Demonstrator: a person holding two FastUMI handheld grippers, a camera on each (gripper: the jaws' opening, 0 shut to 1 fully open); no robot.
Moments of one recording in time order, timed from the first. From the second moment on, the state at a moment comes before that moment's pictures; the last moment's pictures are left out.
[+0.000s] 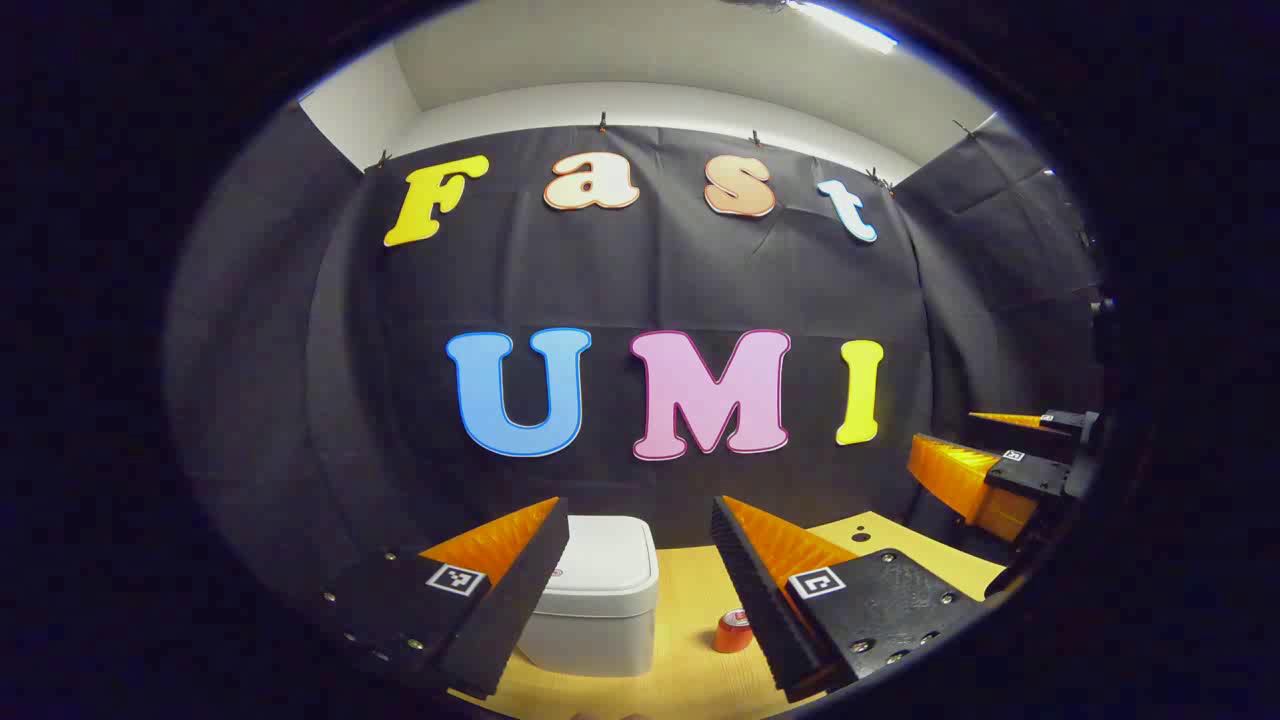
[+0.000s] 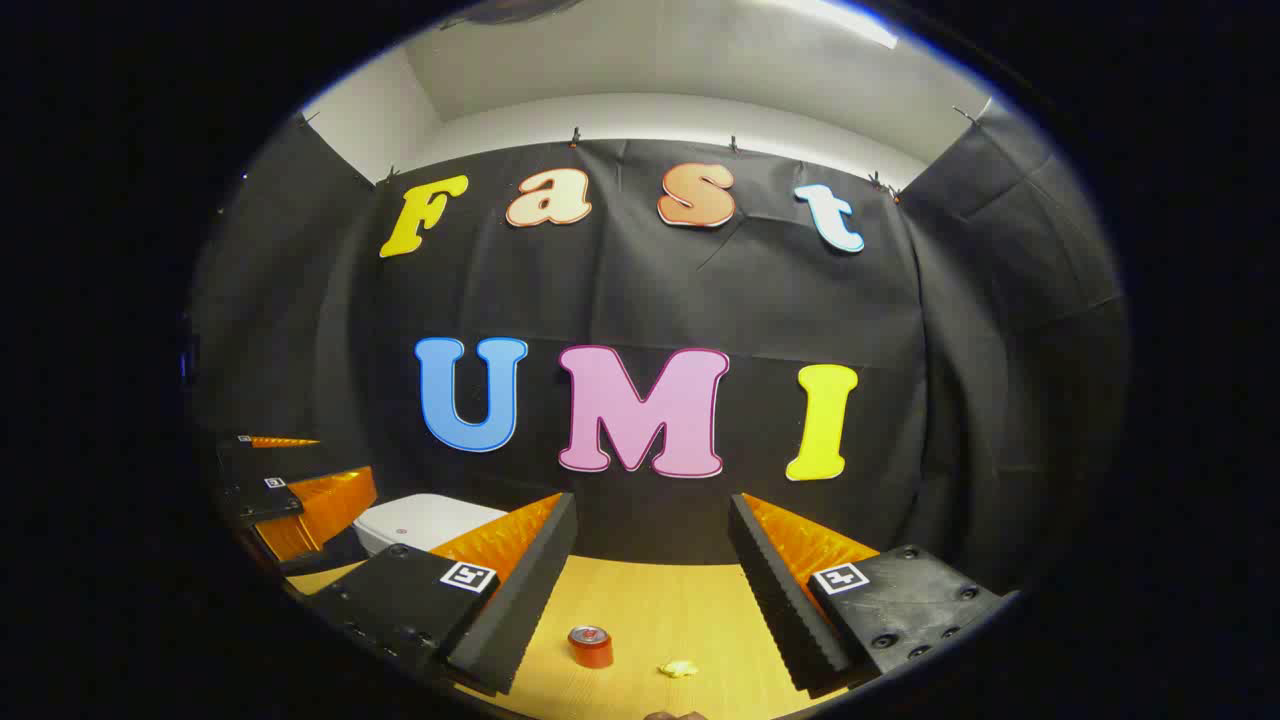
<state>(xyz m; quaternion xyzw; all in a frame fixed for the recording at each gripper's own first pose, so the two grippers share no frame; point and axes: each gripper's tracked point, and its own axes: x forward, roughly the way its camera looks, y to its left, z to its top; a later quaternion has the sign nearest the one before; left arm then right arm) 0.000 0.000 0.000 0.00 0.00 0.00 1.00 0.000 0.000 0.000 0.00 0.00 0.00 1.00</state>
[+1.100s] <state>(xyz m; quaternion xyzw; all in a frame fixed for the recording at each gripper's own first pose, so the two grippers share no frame) 0.007 -0.017 0.002 -0.03 0.00 -0.02 1.00 0.009 -0.005 0.002 0.00 0.00 0.02 1.00</state>
